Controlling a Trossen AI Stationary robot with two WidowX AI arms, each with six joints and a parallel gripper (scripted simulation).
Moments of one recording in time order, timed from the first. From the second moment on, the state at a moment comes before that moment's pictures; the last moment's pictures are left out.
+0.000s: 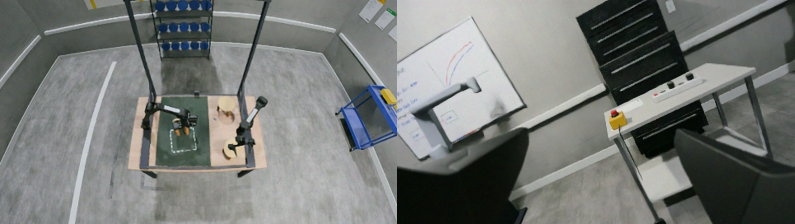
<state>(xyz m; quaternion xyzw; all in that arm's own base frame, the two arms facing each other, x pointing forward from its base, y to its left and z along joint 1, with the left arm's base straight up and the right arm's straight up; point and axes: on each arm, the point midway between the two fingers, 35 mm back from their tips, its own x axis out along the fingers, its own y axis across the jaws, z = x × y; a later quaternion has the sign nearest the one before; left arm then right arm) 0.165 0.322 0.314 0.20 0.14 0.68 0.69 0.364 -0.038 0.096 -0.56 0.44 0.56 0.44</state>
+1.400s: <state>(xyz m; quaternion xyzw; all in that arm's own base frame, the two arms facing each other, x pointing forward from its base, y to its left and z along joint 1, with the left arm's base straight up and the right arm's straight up) 0.165 0.322 0.314 0.20 0.14 0.68 0.69 0.380 -0.043 0.086 -0.56 0.43 0.57 0.42</state>
